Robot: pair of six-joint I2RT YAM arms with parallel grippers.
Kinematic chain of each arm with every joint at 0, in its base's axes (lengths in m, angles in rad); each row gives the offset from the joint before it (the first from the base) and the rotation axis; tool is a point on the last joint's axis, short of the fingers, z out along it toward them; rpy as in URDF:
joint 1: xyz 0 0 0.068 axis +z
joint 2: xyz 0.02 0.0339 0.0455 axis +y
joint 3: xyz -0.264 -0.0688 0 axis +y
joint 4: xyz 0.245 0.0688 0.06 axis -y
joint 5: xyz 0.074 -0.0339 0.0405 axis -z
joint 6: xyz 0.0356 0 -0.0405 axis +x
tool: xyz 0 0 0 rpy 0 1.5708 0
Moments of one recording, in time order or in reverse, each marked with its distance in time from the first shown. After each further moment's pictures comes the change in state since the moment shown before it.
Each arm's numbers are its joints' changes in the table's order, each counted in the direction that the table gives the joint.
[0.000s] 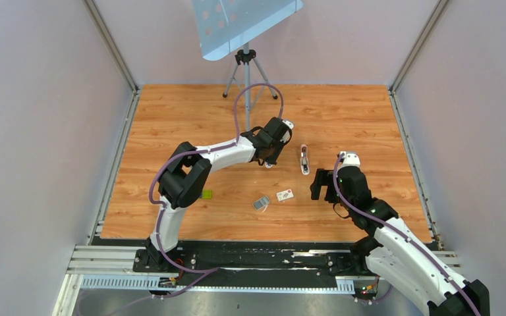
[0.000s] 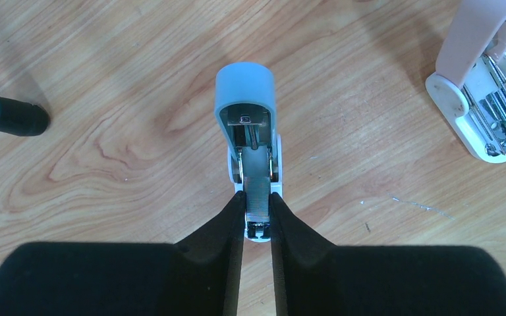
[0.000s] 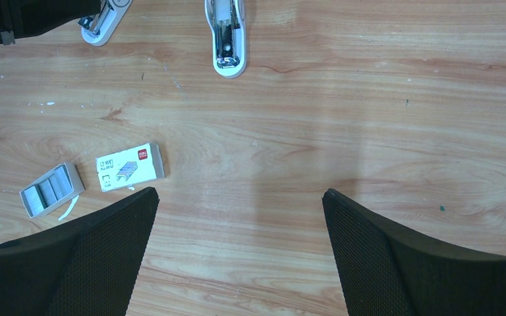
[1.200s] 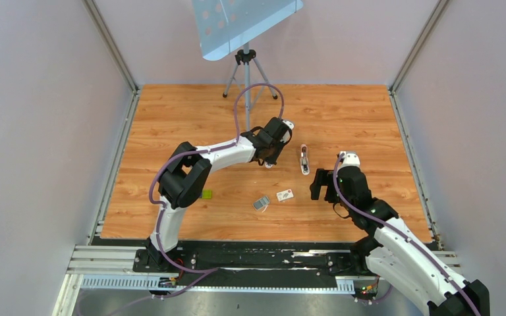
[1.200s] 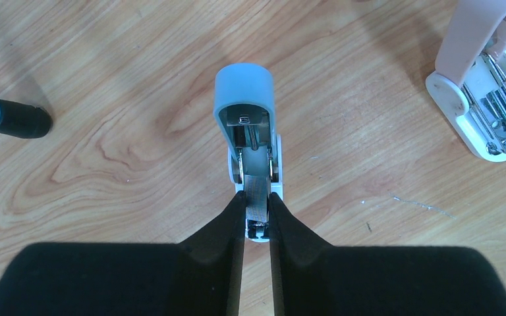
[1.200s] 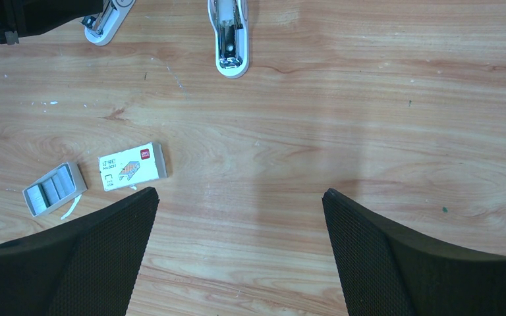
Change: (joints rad) left arm 0.000 0.000 0.000 0.000 -0.002 0.011; right arm 0.000 -0.001 0.000 0.003 -0.006 0.000
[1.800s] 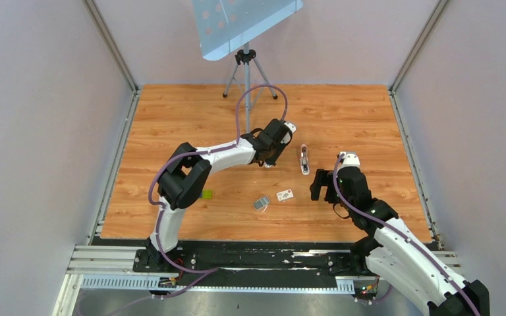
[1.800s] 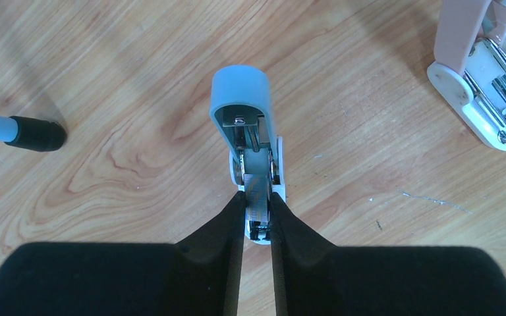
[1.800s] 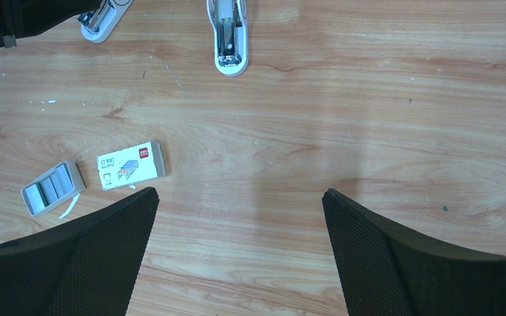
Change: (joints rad) left arm -0.006 -0.008 0.023 0.031 -0.015 0.074; right arm 0.000 -0.003 0.005 0.000 0.000 0.000
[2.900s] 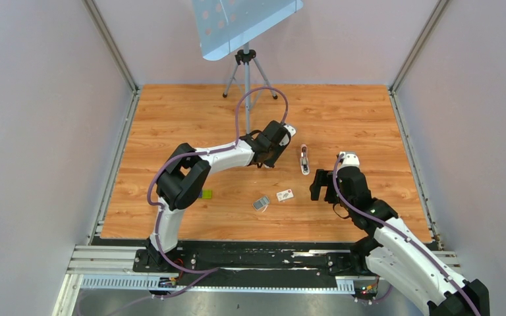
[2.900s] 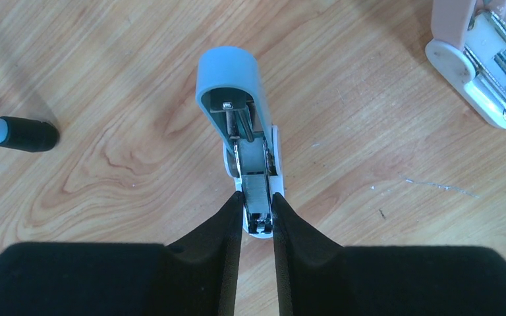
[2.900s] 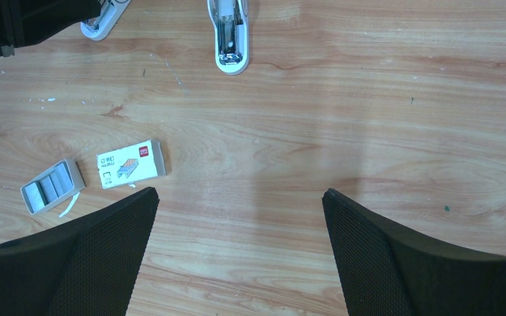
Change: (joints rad) left arm -0.002 -0.018 0.043 0.034 0.018 0.045; right arm 0.000 0.005 0.000 0.000 -0.003 0.000
